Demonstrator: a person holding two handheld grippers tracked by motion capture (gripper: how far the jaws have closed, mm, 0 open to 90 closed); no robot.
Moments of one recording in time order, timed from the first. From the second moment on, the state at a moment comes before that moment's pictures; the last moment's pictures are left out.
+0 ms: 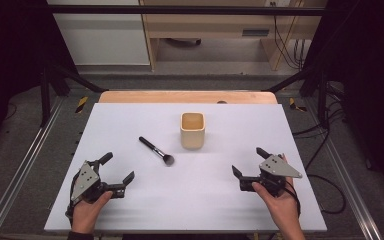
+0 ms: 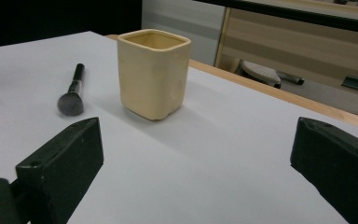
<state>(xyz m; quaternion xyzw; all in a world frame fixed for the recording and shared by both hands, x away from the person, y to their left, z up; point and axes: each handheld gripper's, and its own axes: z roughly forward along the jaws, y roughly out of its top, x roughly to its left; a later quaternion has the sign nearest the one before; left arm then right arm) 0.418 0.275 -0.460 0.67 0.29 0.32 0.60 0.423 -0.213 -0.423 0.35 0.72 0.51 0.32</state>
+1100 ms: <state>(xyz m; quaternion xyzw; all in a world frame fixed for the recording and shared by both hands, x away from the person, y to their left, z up) 0.420 0.284 -0.460 0.66 0.31 0.33 0.60 0.458 -0.117 -0.386 0.26 0.84 0.43 0.22</state>
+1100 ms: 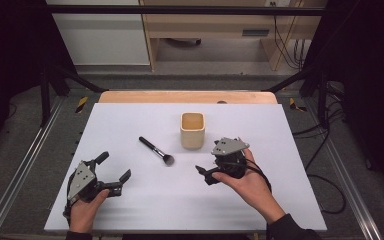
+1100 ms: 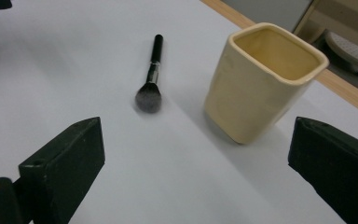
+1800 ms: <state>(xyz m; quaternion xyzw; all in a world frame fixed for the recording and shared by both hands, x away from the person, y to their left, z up) 0.420 0.288 -0.460 0.65 0.32 0.33 0.60 0.478 -0.049 -0.400 0.23 0.87 0.40 0.18</state>
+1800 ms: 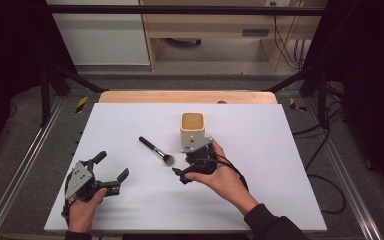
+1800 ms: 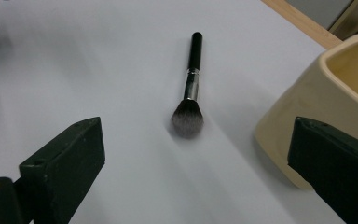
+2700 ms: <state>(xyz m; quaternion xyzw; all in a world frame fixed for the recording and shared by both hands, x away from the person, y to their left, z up) 0.421 0.289 -0.460 0.65 0.32 0.32 0.61 0.497 0.013 -0.430 0.25 0.87 0.40 0.15</state>
